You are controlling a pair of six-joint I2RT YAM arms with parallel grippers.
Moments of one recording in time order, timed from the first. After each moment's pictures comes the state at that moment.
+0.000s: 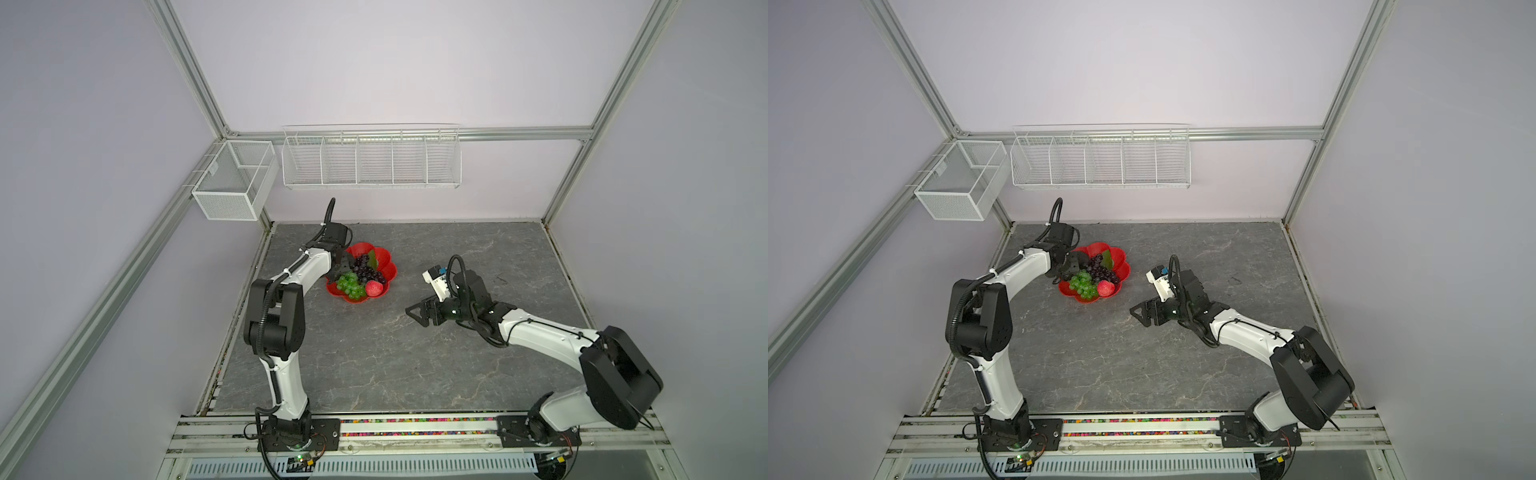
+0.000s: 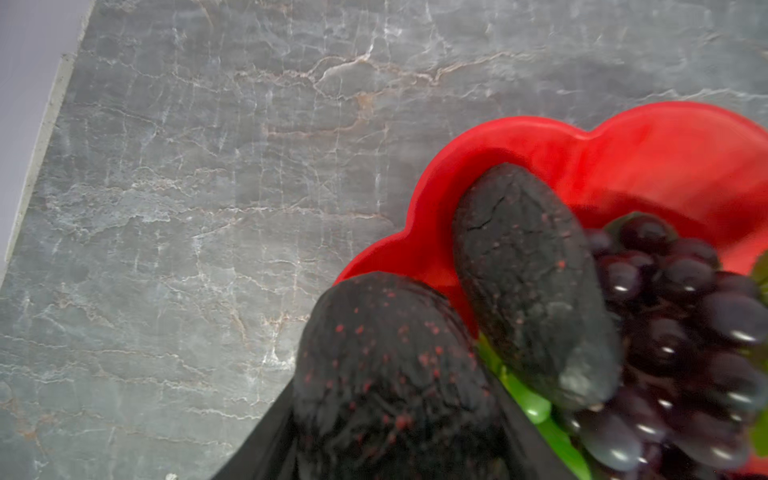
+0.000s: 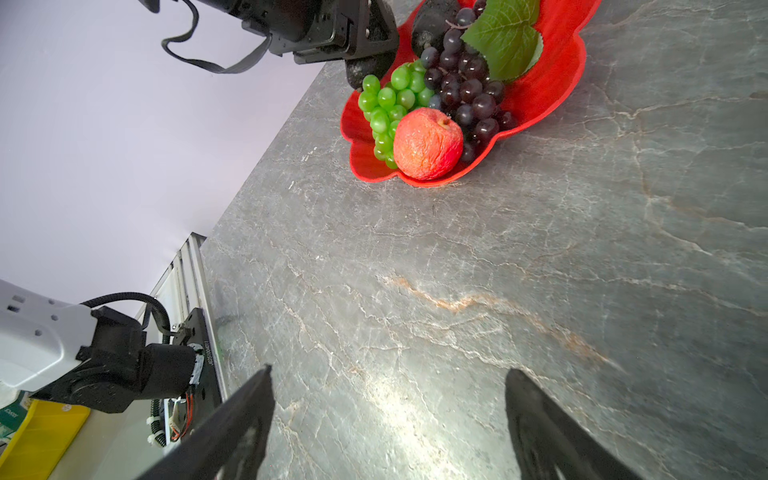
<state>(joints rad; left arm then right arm) -0.25 1.95 1.47 -0.60 -0.28 -0.35 0.66 1.48 0.79 0.10 -0.46 0.38</state>
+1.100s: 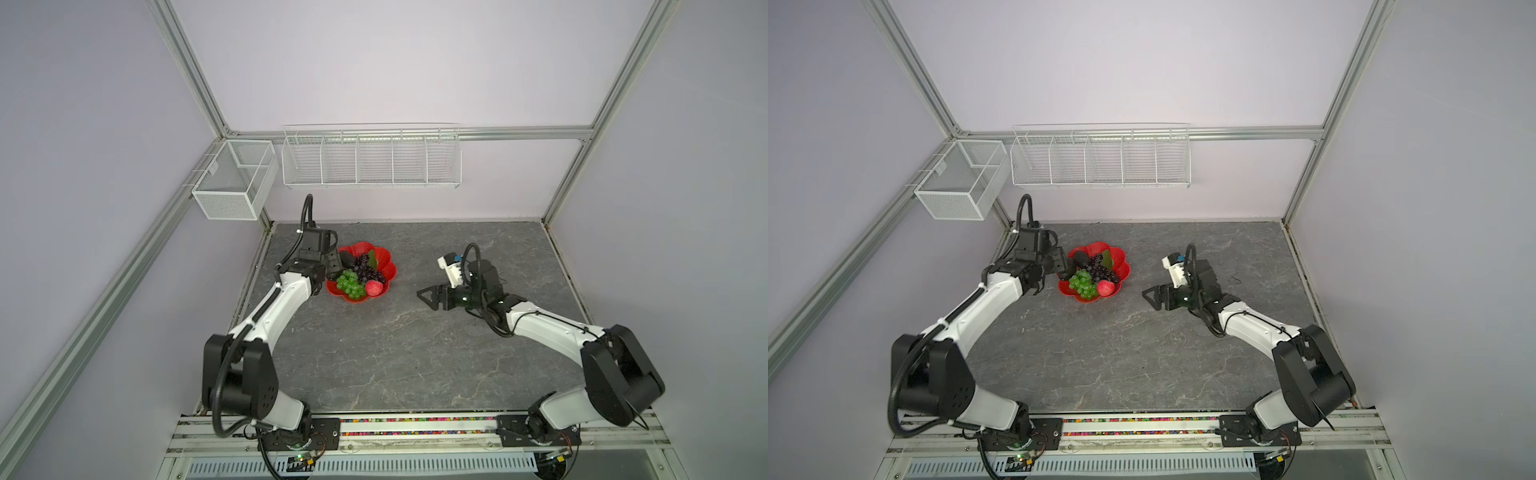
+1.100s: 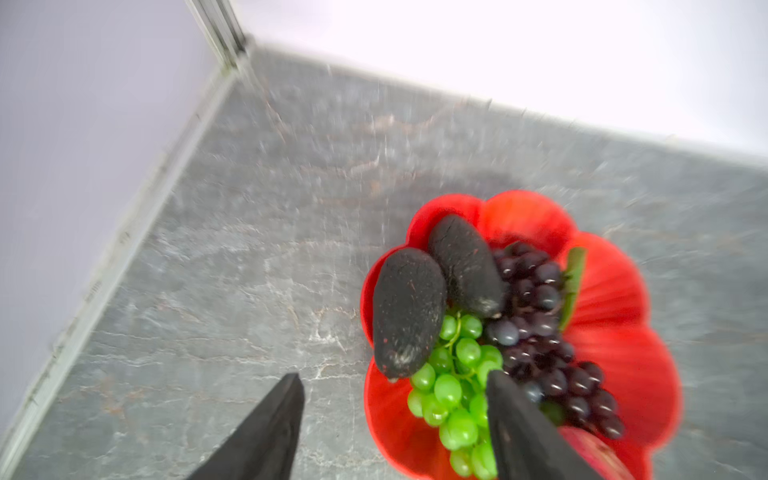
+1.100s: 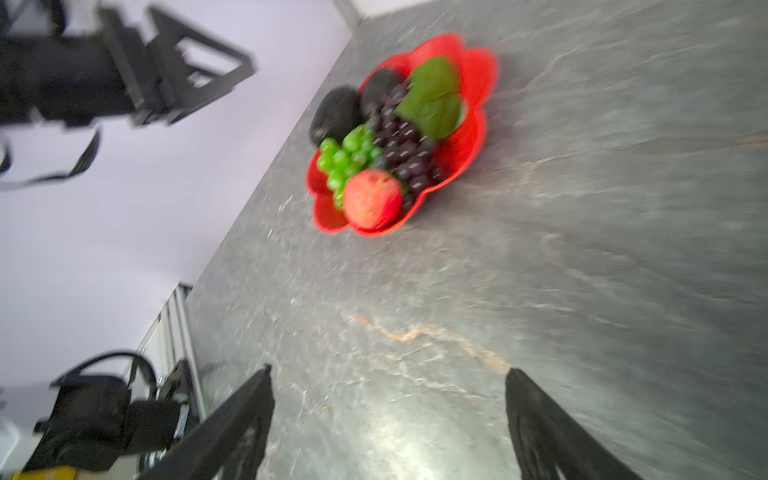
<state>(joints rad) -0.24 1.42 1.12 -0.36 -0.28 -0.33 0.45 1.45 0.79 0.12 -0.49 0.40</state>
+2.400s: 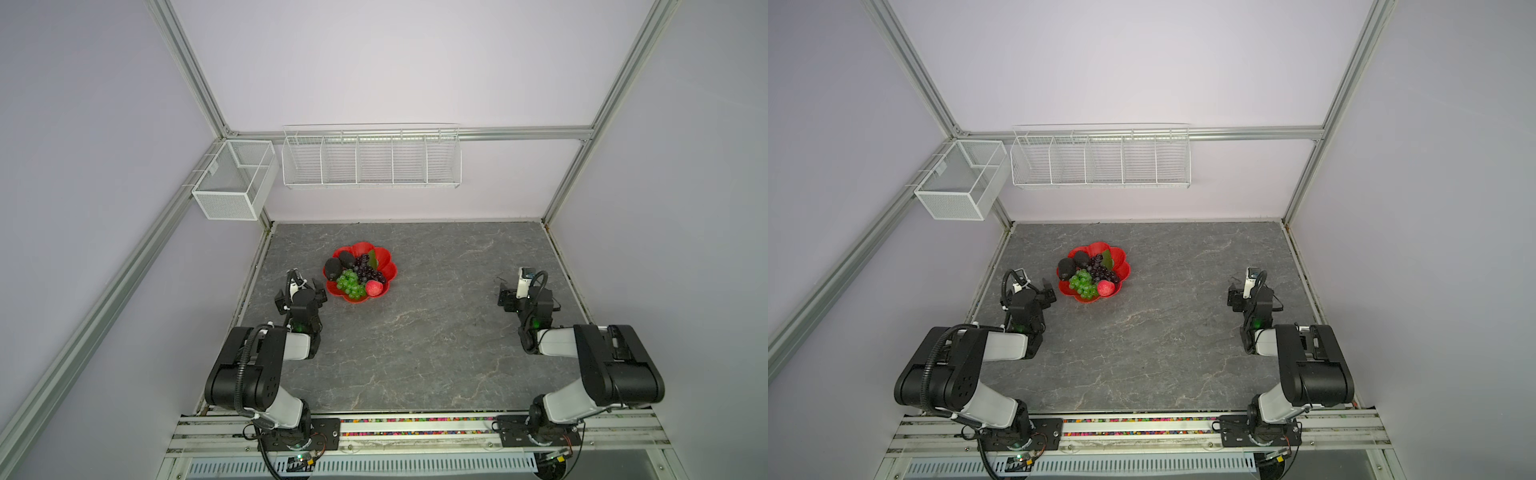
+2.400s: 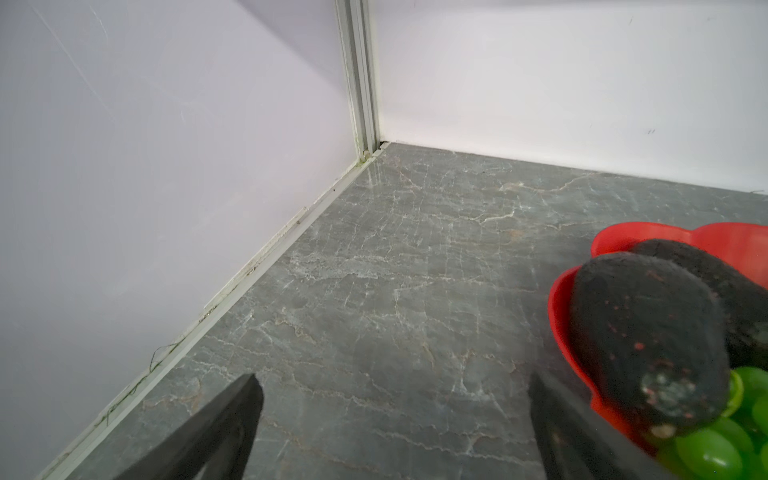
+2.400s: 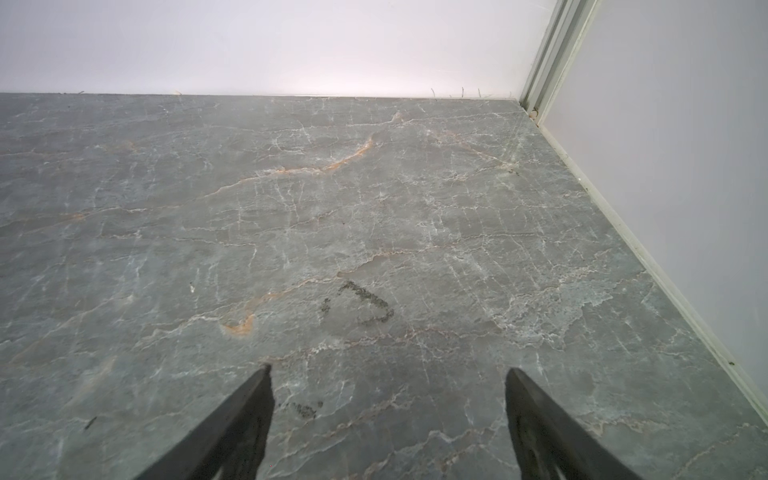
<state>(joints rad) -0.14 1.56 0.37 0.92 -0.49 -0.07 0.00 1.54 0.38 0.78 0.07 0.00</state>
